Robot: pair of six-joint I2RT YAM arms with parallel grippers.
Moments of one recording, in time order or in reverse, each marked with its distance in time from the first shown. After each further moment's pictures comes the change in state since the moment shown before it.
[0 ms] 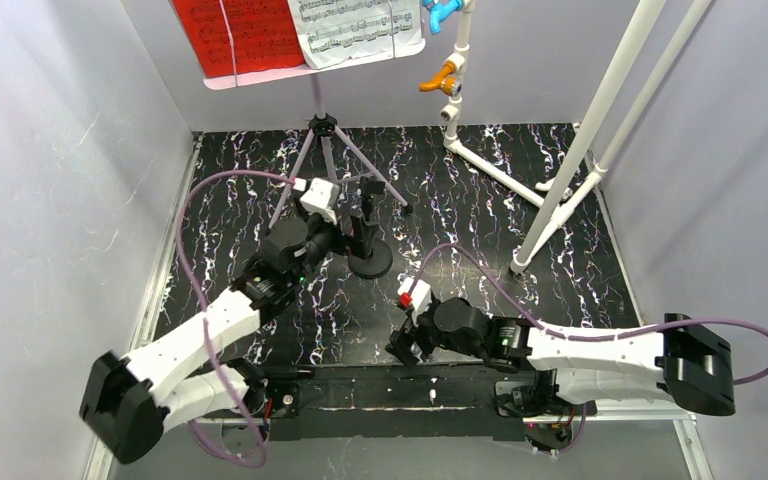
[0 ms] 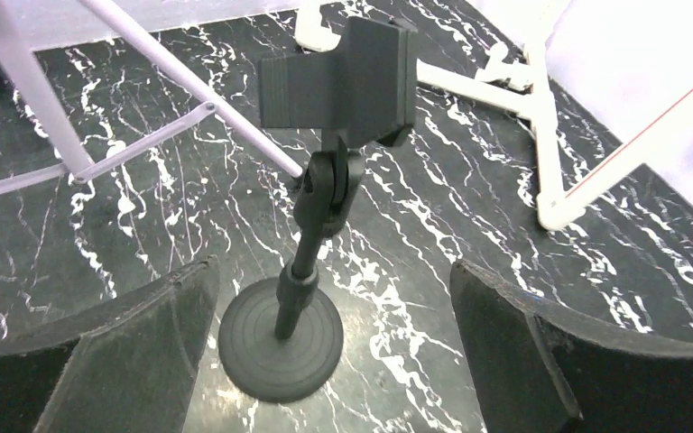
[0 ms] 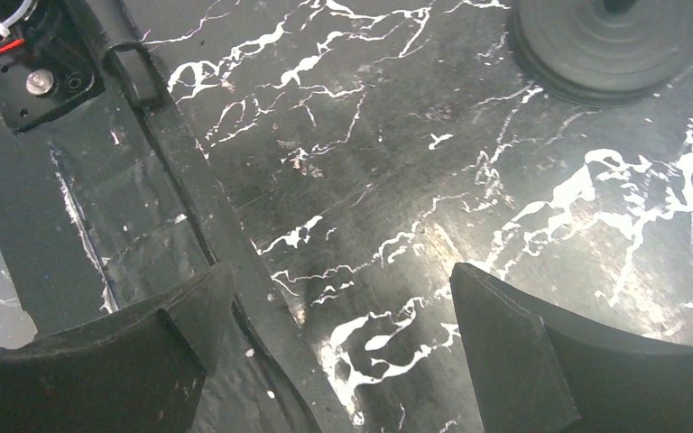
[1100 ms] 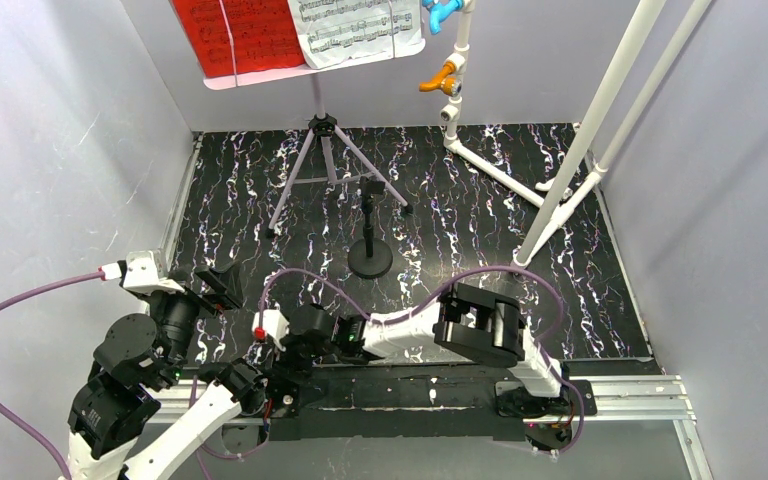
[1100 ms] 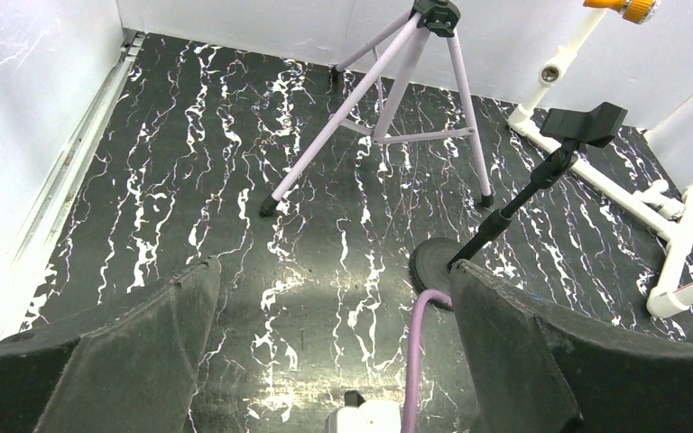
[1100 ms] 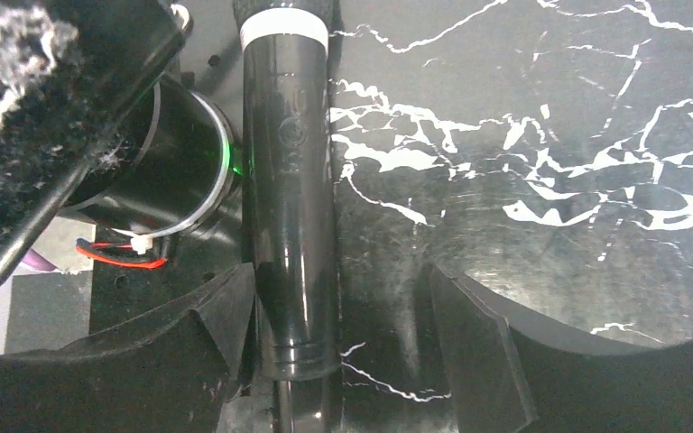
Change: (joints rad) left arm 0.014 -0.841 0.330 -1.144 -0.521 -0.102; right arm 0.111 1.122 0.861 0.235 -0.366 -0.154
